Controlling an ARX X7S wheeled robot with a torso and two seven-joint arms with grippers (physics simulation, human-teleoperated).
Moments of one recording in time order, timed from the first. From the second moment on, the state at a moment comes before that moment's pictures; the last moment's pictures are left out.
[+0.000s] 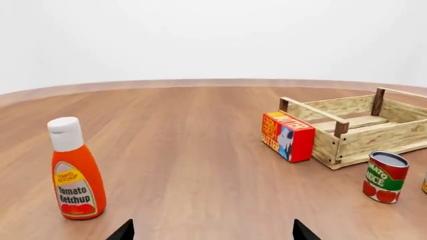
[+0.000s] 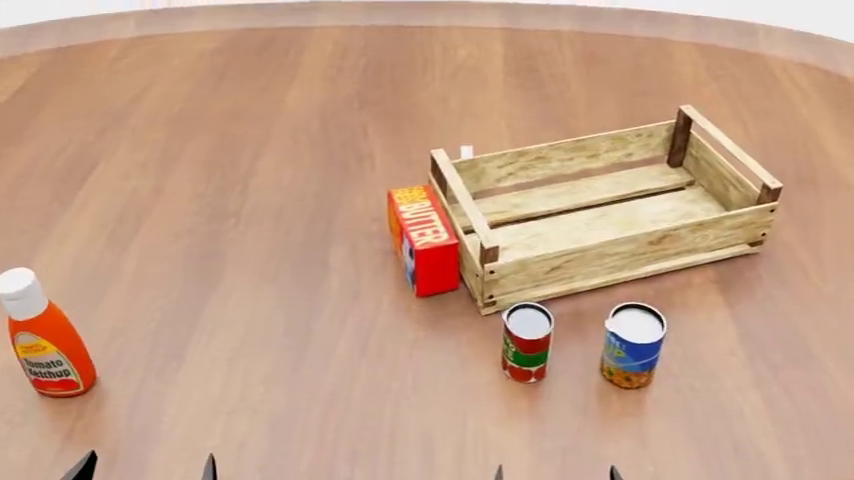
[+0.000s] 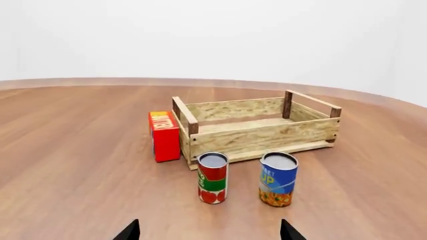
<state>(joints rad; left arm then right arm) -0.01 -0.05 0.07 -0.01 -0.05 0.00 -0.06 0.00 0.06 -0.08 -0.01 0.04 0.02 0.07</state>
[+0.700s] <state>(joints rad) -0.01 -0.10 0.12 -0.01 -0.10 0.00 -0.12 0.00 0.10 -0.14 -0.01 0.05 0.01 0.13</state>
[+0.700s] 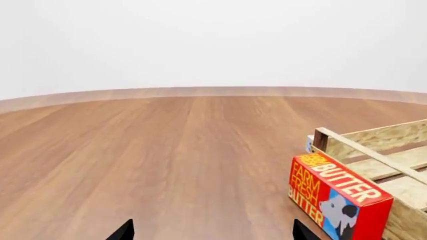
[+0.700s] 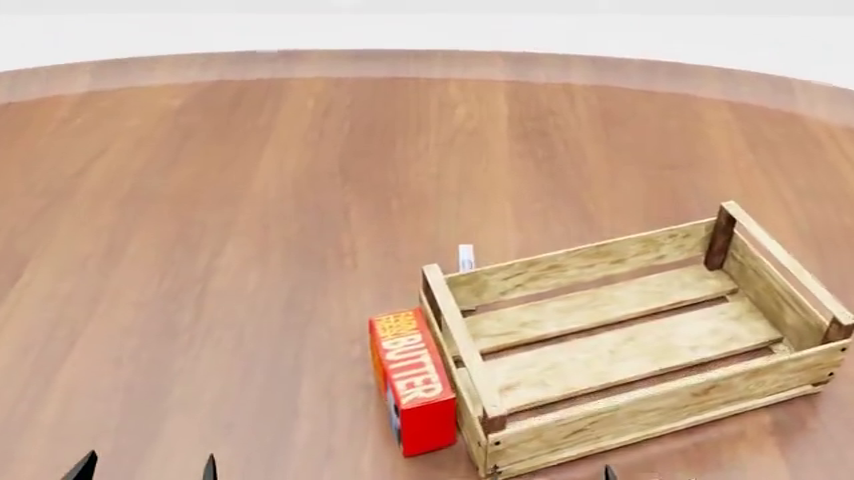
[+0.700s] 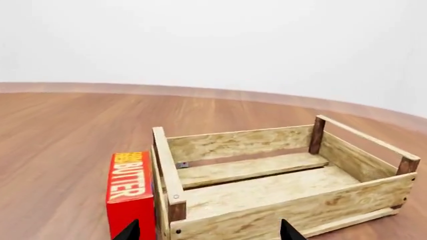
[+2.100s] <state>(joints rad) -0.02 -0.15 0.19 -0.01 -0.14 -0.01 -0.18 -0.07 0.15 -0.20 -0.11 0.03 0.01 0.26</state>
